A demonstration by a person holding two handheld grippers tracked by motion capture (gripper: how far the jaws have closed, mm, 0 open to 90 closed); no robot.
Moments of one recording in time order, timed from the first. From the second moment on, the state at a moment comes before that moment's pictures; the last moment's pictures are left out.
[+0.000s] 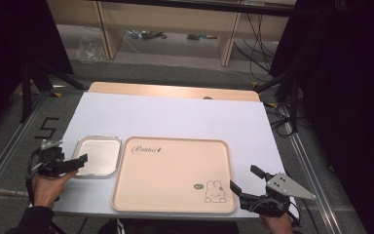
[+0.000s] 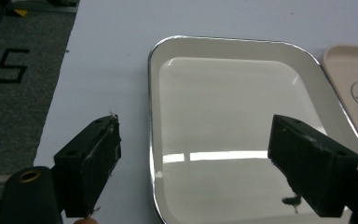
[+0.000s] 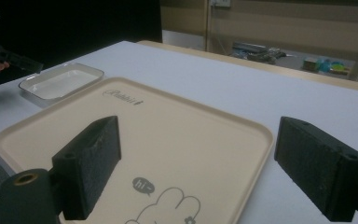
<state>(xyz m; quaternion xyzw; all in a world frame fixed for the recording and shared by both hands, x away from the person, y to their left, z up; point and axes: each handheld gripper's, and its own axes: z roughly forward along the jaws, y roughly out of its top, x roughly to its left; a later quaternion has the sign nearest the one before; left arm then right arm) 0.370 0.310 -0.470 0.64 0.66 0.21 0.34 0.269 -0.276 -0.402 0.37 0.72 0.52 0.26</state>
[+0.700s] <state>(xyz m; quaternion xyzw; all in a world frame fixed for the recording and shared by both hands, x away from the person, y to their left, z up) 0.397 0.331 -0.486 0.62 0.70 0.16 0.32 0.269 -0.277 -0.401 0.37 0.72 0.52 0.27</state>
